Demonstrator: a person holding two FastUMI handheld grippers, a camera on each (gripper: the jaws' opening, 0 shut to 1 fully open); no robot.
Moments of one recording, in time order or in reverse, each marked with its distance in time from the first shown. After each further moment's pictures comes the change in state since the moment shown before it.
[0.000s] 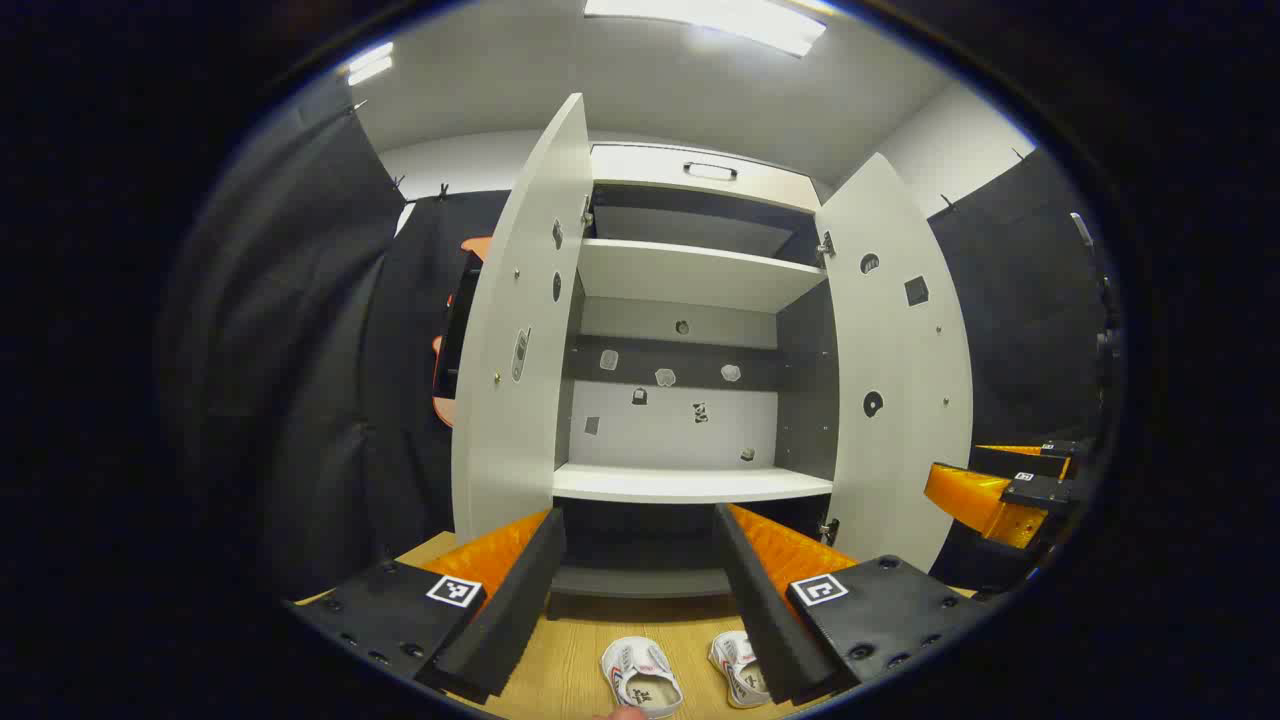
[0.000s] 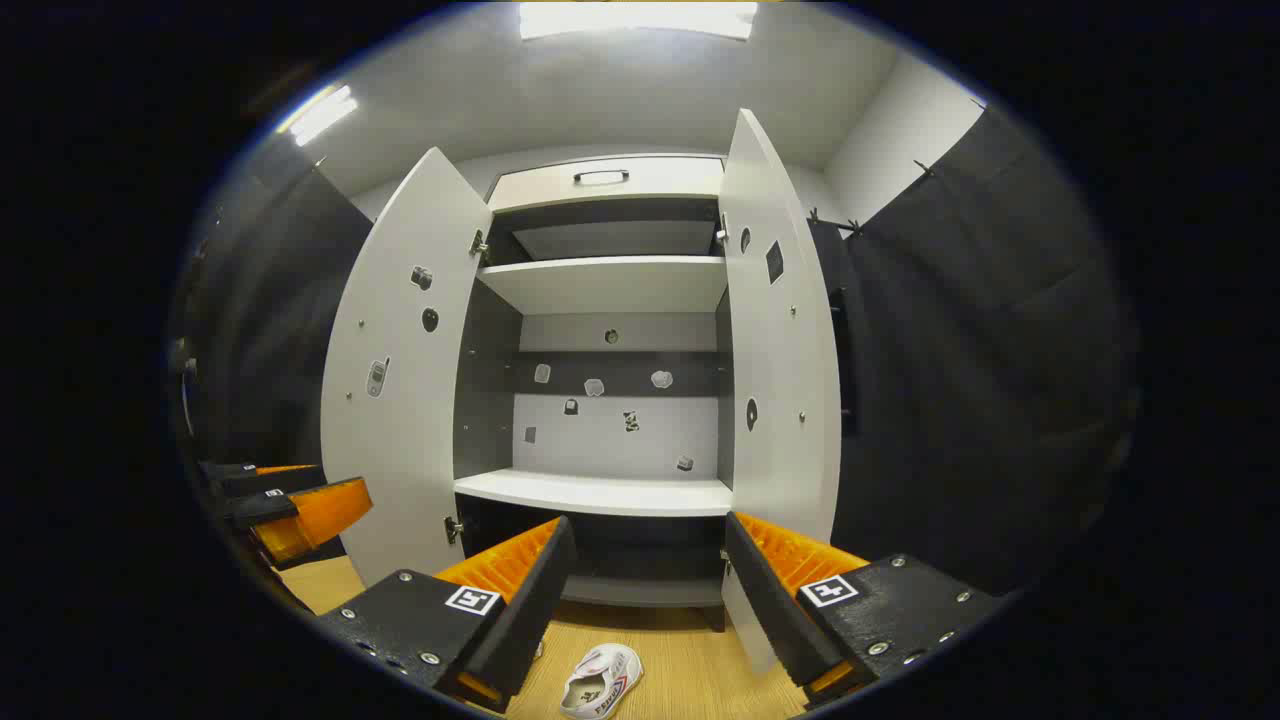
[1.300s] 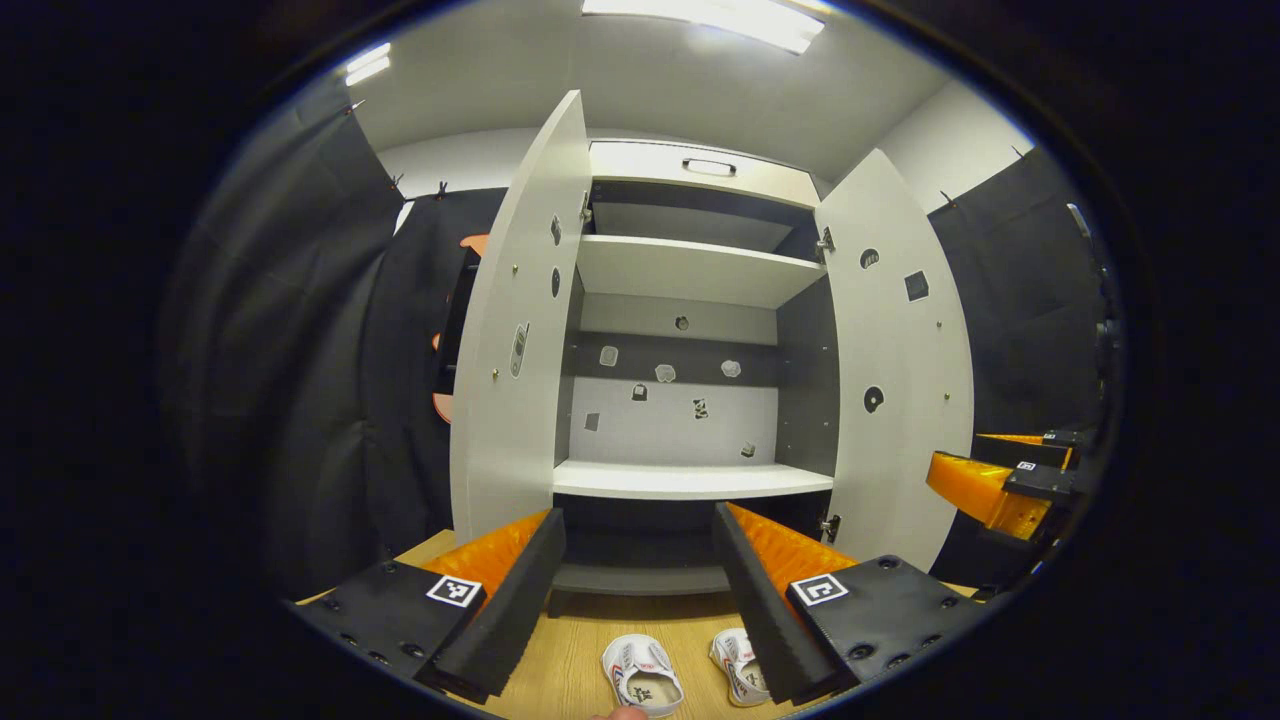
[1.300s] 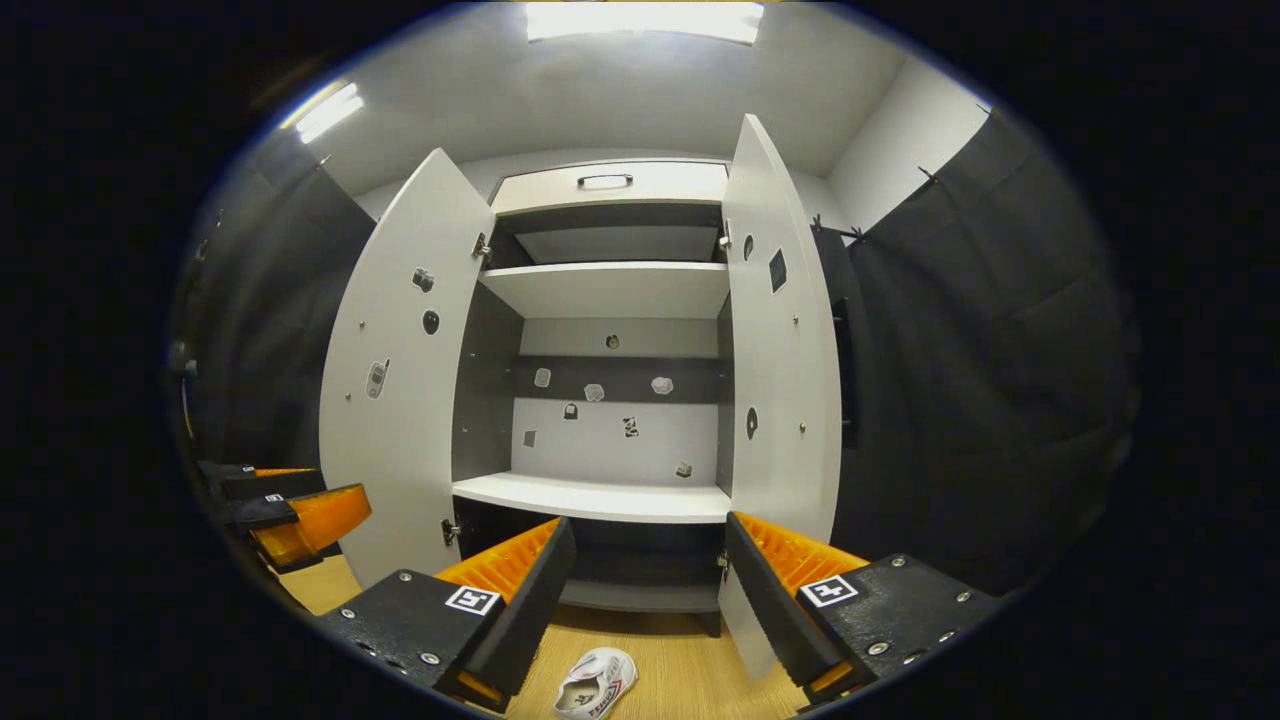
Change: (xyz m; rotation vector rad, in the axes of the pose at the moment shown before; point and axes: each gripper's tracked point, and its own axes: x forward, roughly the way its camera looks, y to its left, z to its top) left arm 0.001 0.001 -0.001 0.005 0.010 0.001; right arm 0.006 0.001 0.006 -0.016 -0.017 0.004
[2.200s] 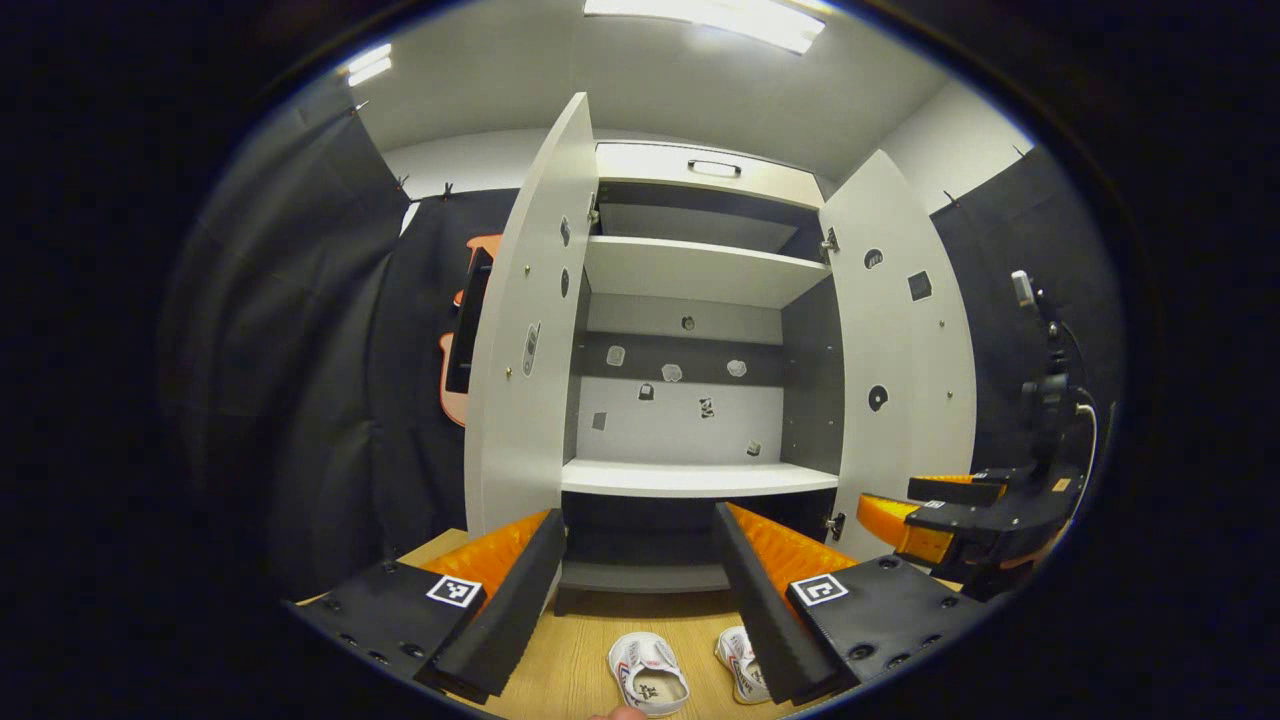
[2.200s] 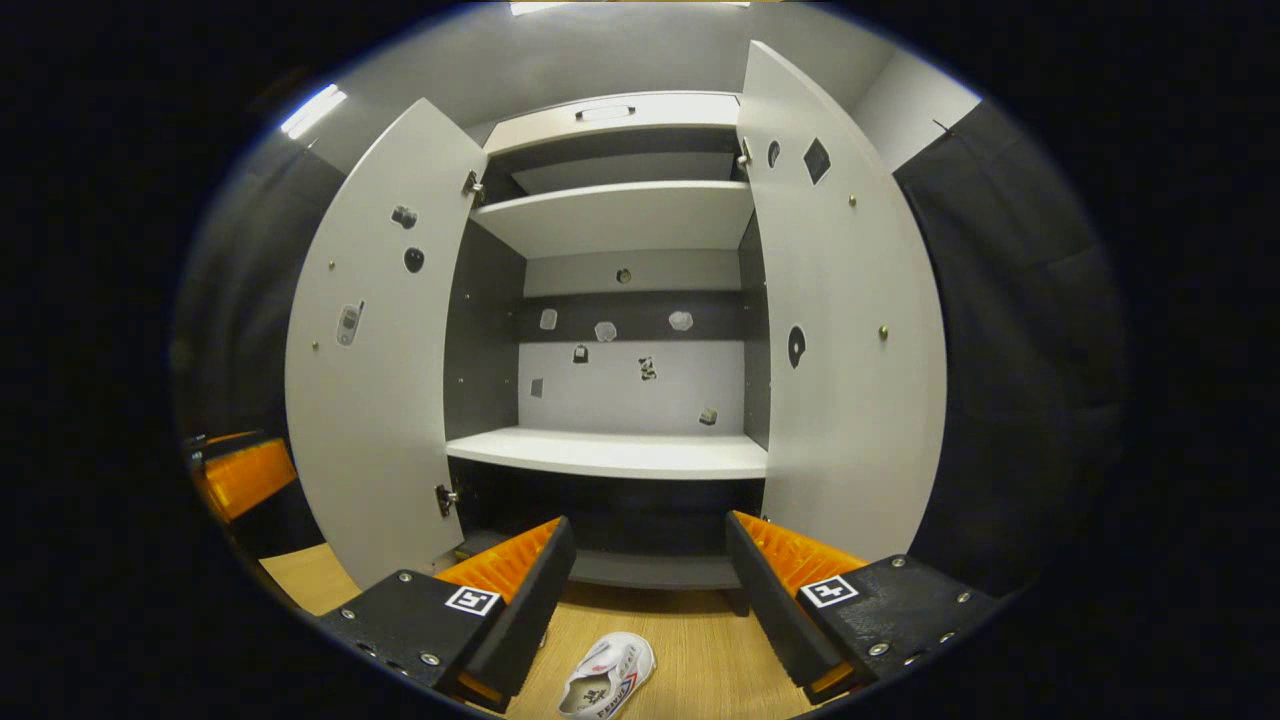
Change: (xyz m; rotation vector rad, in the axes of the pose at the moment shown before) left arm -0.008 0.008 -0.007 -0.009 0.011 0.020; right arm 0.074 0.009 -0.103 0.021 0.212 0.053
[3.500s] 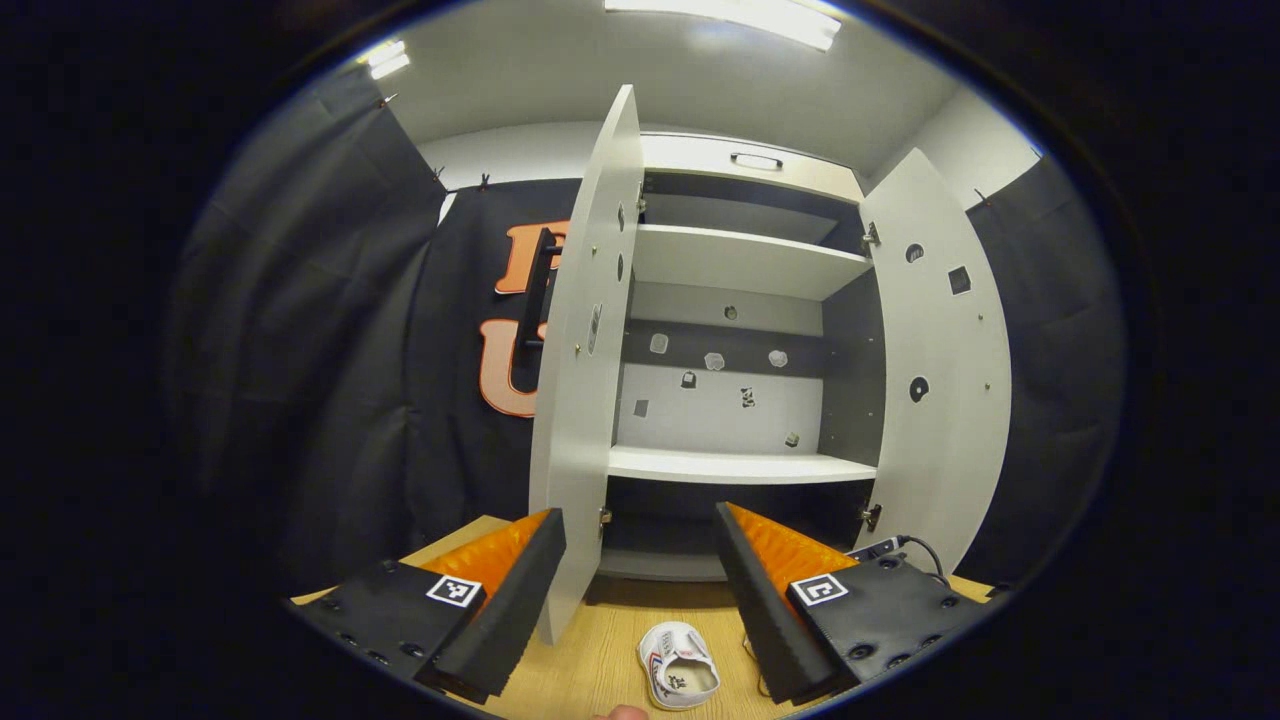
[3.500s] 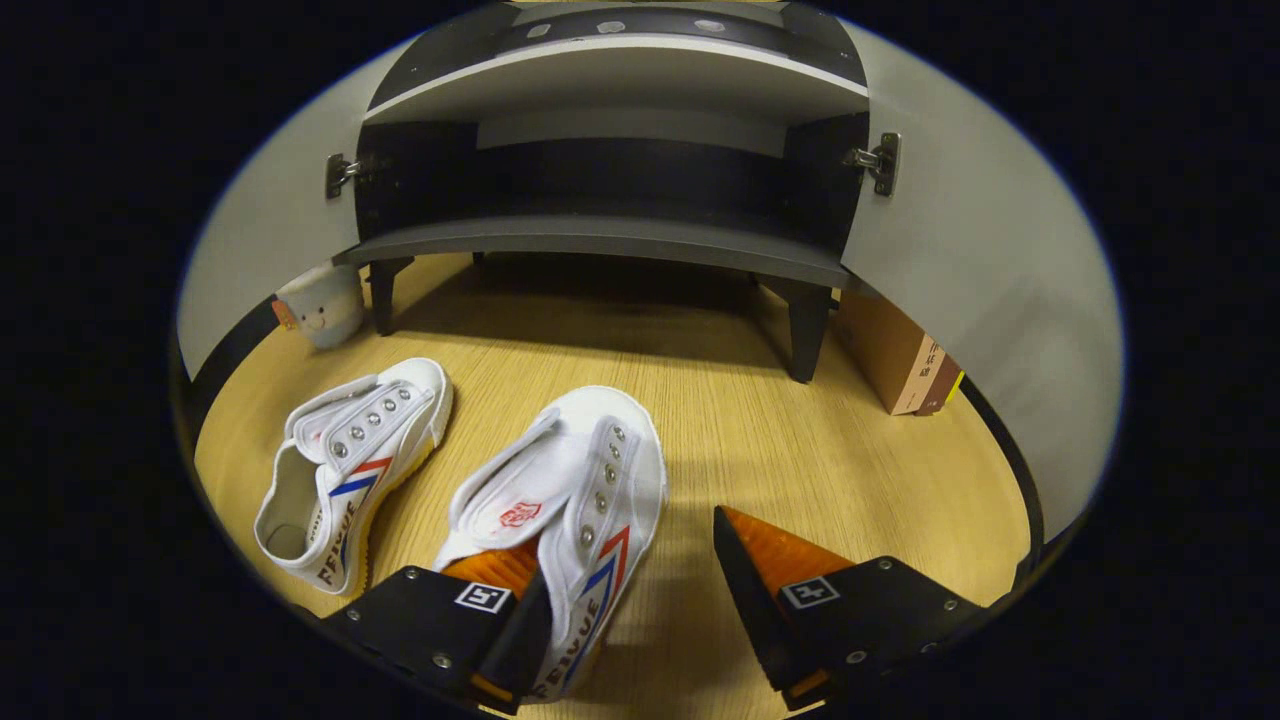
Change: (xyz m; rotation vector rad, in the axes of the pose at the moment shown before) left arm -0.010 0.043 -0.012 -0.009 0.021 0.096; right arm 0.072 0.008 -0.343 -0.019 0.706 -0.048
